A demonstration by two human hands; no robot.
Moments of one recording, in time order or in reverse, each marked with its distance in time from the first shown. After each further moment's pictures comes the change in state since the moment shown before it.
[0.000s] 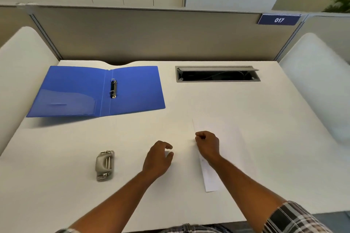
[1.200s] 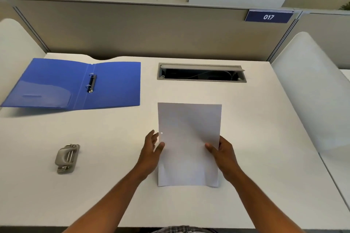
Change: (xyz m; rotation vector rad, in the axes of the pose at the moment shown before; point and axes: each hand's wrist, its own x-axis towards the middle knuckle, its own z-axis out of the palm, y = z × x) left_hand 0.007 0.099 0.089 -0.569 0.063 -0.229; right_hand 0.033 0.085 -0.172 0.288 -0.197 -0.141
